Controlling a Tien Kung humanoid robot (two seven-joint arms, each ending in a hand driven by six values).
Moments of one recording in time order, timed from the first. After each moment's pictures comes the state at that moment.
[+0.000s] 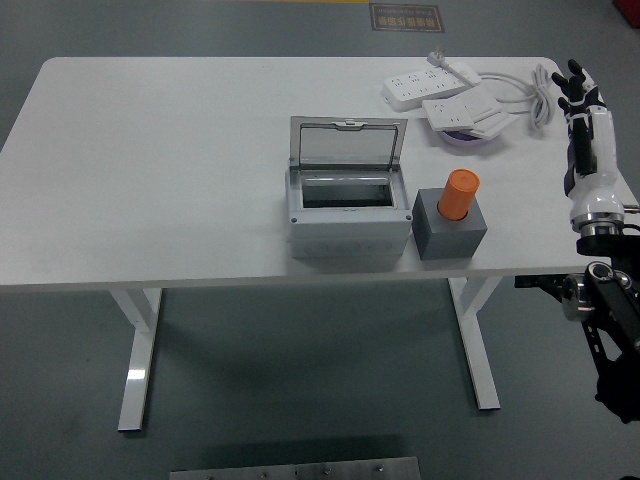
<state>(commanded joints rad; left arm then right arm) -0.18 0.35 -0.76 -0.42 0.73 0.01 0.55 0.31 -0.20 1.41 1.17 -1.21 -0.28 0.40</state>
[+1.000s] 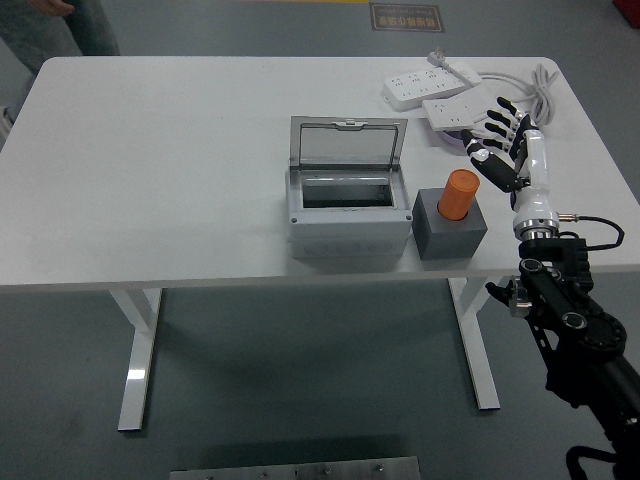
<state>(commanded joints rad) -0.20 0.34 -0.79 -0.42 0.79 -0.01 0.58 0.44 -0.10 1.28 0.86 -1.20 -0.32 0.45</state>
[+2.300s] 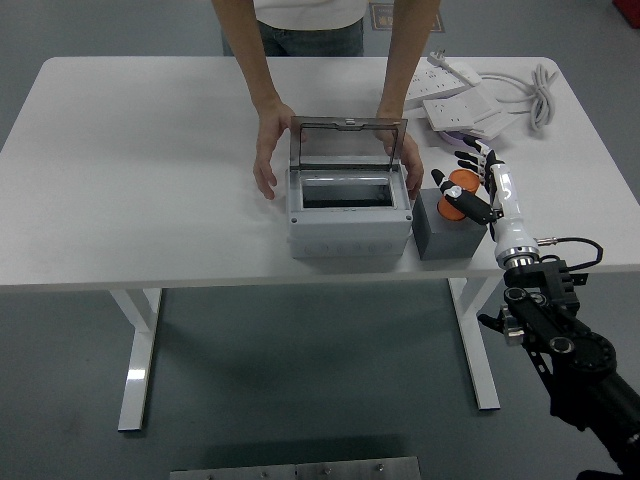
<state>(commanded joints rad) -0.21 0.34 -0.80 -0.42 0.81 -0.02 0.58 0.40 -0.12 1.16 0.84 -1.22 -0.31 0.43</state>
